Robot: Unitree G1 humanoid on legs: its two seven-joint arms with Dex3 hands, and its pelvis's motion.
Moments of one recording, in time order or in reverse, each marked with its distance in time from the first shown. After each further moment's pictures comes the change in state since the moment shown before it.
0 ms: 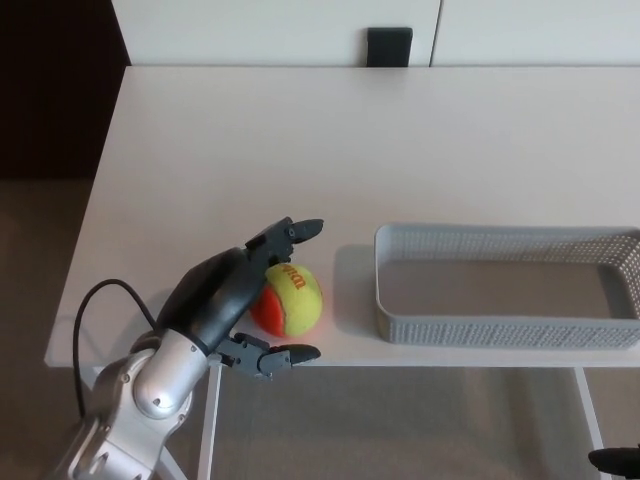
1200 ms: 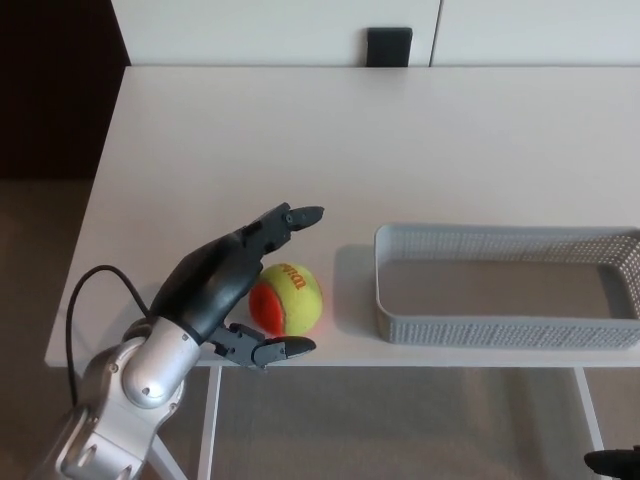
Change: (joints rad) left_arm -0.008 0.027 0.013 -0.048 -0.045 -0.013 -0.047; right_arm -0.016 0.005 0.005 0.053 -0.002 -0.031 0.000
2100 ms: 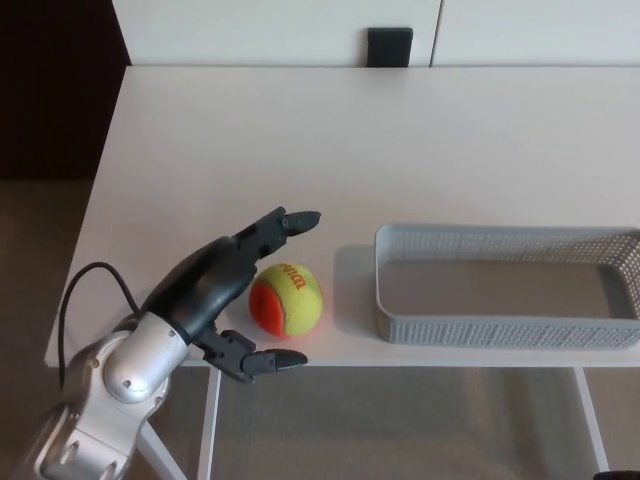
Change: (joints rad) left_arm 0.015 0.033 0.015 -0.076 -0.065 0.072 -0.105; right_arm 0.021 0.002 -0.011 0.048 0.005 -0.019 0.001
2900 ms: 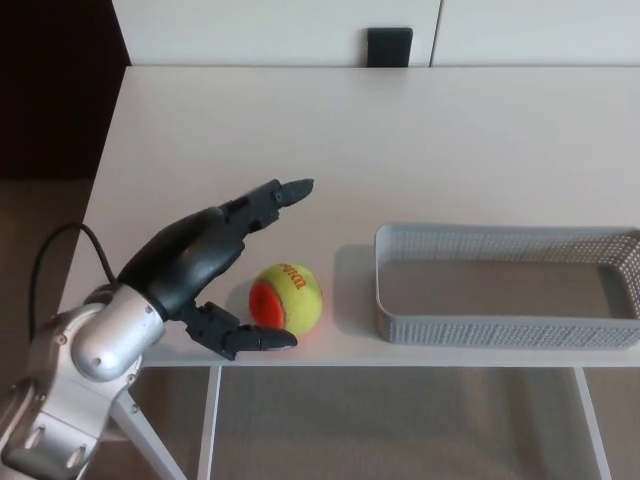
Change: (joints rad) left_arm -0.019 0.107 -0.006 -0.148 -0.014 0.058 -0.073; right_arm 0.024 0.000 0.000 0.005 -0.012 -0.018 -0.019
